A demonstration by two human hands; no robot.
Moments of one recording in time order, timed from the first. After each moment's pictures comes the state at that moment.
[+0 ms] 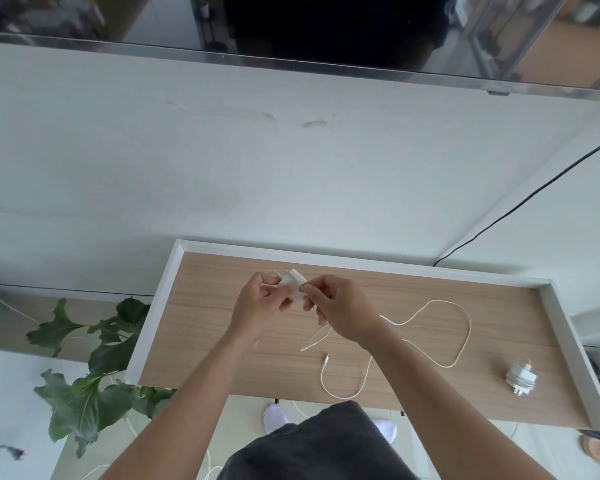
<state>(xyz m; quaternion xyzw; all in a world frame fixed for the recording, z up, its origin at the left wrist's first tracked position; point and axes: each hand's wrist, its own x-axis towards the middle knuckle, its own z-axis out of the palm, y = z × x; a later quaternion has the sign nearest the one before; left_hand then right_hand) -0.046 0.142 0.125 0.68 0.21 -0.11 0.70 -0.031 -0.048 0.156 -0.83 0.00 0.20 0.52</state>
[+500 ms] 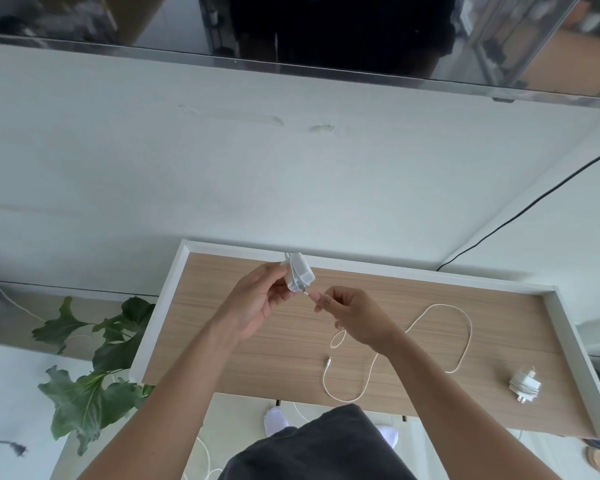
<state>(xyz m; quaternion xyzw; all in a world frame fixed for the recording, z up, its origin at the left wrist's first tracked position) -0.035 0.163 0.159 0.50 0.18 -0.19 0.82 -0.035 -0.070 0.152 -0.81 0.00 0.26 0.53</state>
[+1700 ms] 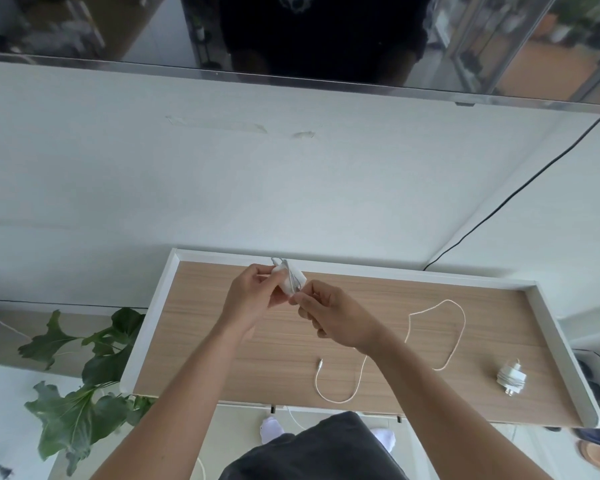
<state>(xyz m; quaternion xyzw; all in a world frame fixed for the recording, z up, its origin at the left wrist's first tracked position) -0.038 0.142 0.160 0.63 0.21 -0.10 0.74 -0.053 -0.055 0.184 -0.78 -0.03 0.28 0.56</state>
